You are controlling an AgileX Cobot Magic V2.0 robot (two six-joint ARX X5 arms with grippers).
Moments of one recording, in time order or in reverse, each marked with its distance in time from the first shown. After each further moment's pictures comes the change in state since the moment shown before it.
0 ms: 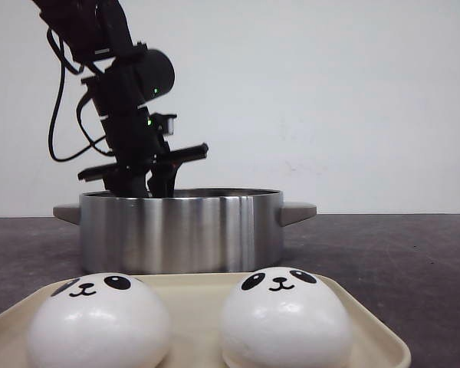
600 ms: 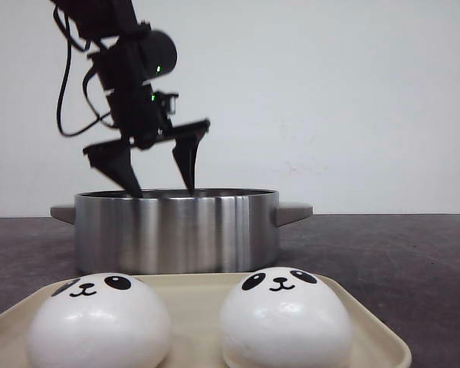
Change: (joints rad) left arm 0.002 0.002 0.177 -0.160 0.003 -0.013; right arm 0.037 0.040 0.000 0.000 0.009 0.002
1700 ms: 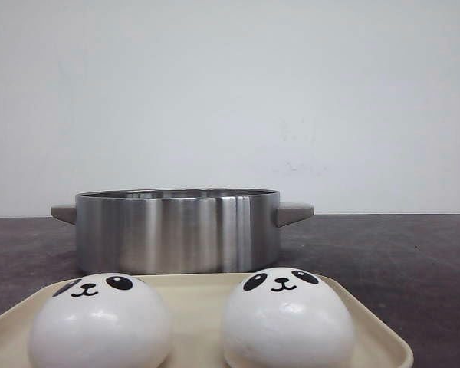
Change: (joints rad) left arm -0.140 -1.078 0.035 -0.443 -0.036 0.002; right arm -0.575 -0.165 -0.945 0.337 -0.782 0.000
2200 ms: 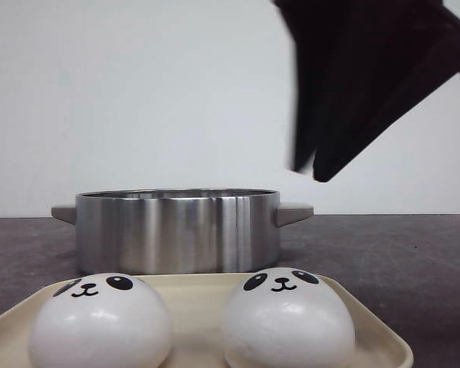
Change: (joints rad) left arm 0.000 -0.212 0.003 -0.099 -0.129 0.007; right arm 0.074 0.070 -0.399 0.204 -0.198 0.207
